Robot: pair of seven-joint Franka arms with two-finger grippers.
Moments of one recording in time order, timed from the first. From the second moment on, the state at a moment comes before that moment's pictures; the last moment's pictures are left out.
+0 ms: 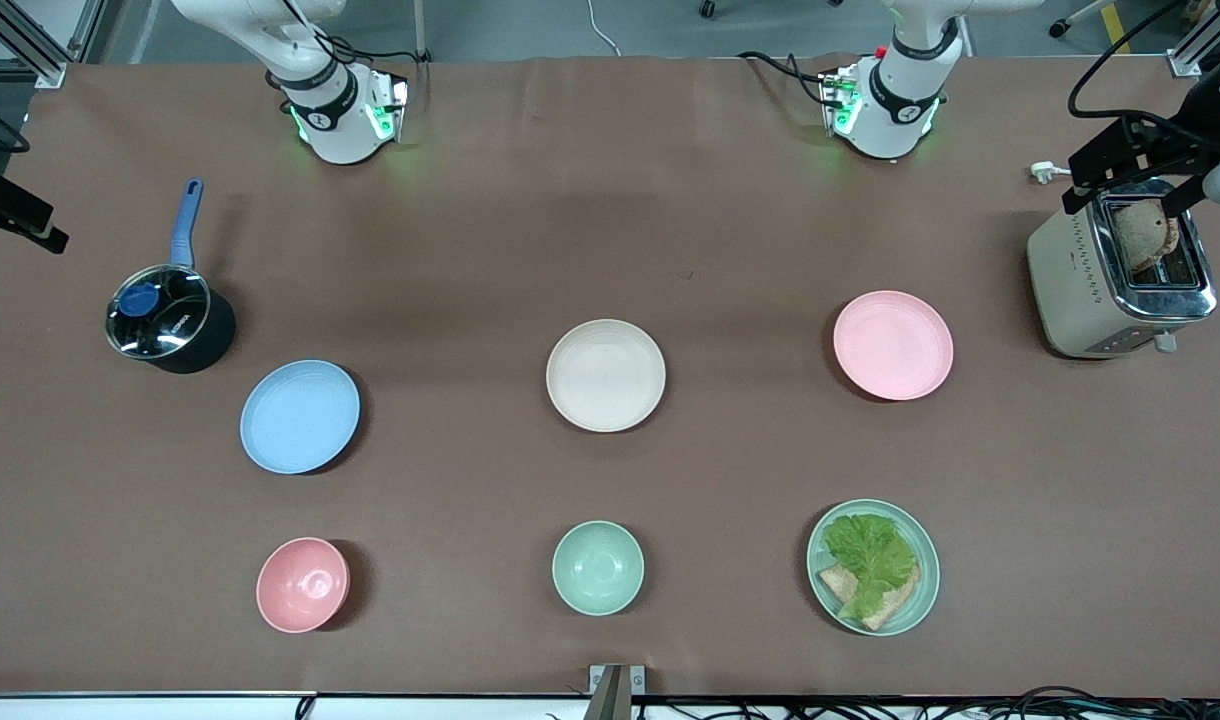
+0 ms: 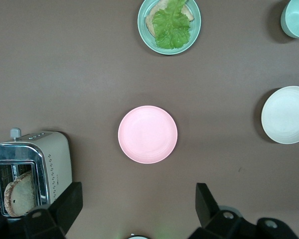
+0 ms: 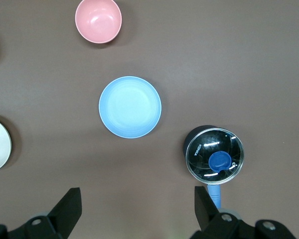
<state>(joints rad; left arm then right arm) -0.04 -0.05 -0.06 -1.46 -0.03 1.43 -0.06 0.05 -0.03 -0.16 -1.50 0.01 1.47 -0.01</state>
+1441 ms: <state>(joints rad) -0.03 0.10 0.14 -2.13 -0.14 2.18 0.26 -0.17 0.43 -0.17 -1.69 0.39 1.97 -0.42</state>
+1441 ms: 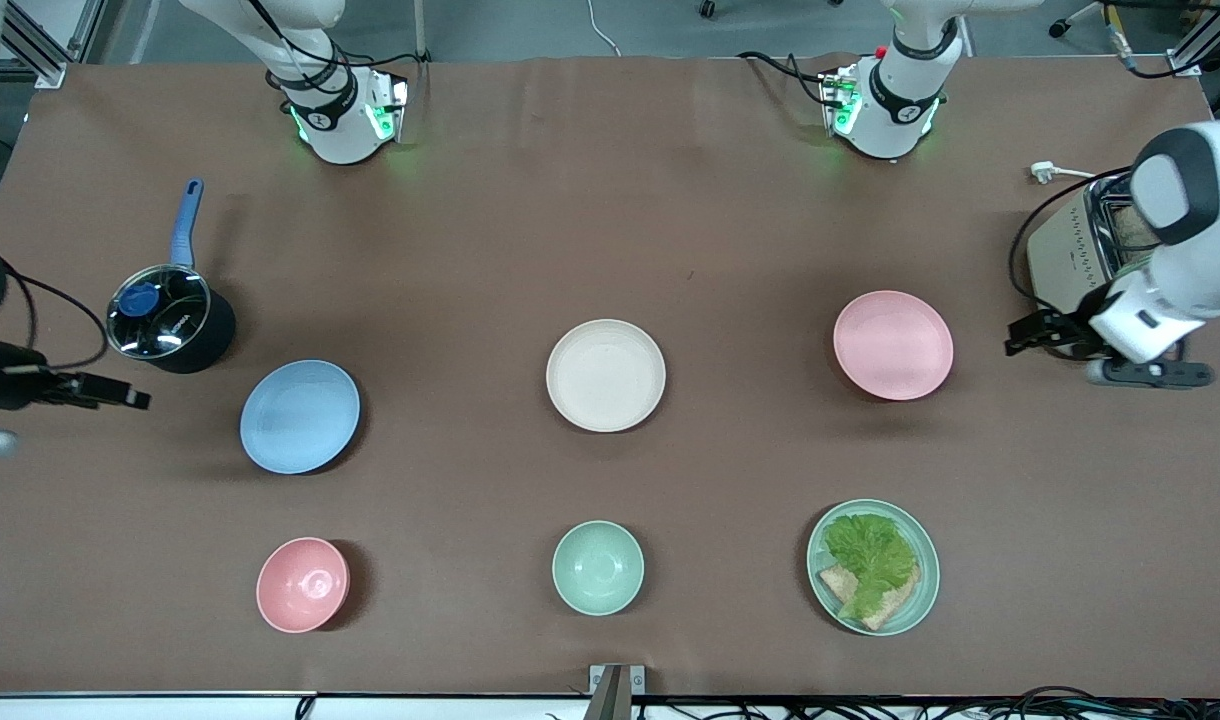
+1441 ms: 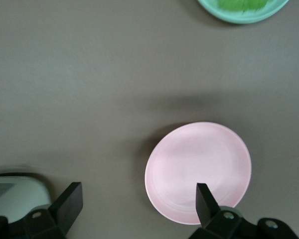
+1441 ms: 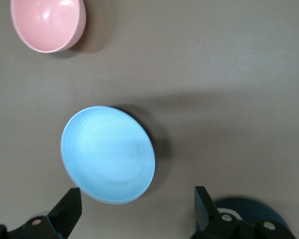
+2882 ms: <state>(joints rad) -0.04 0.32 0.12 -2.27 -0.32 2.42 0.32 -0.13 0.58 -0.16 -1.88 0.66 2.14 -0.63</state>
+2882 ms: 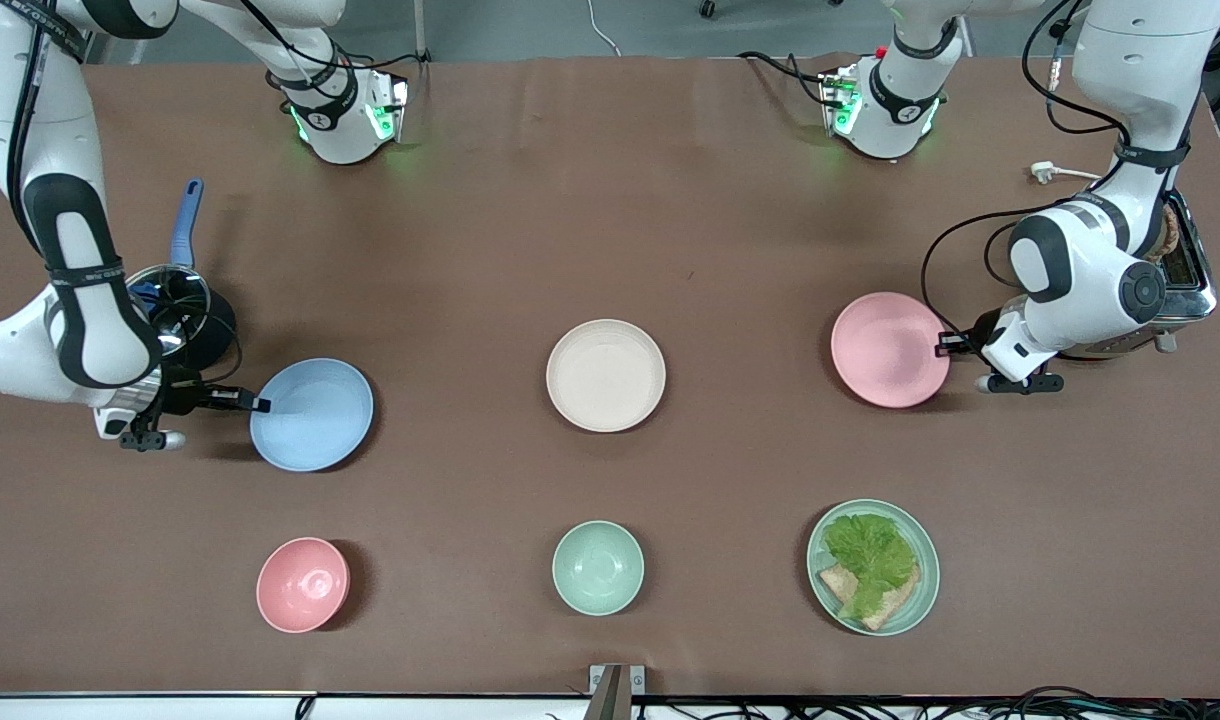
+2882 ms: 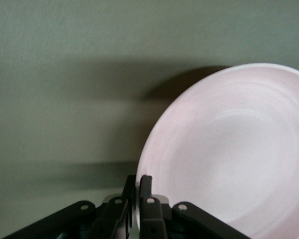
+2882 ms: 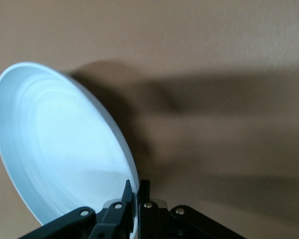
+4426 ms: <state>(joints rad) -0.23 0.61 -0.51 -1.91 0.25 2.54 -0.94 0.35 0.34 -0.16 -1.85 0.62 1.96 0.06</state>
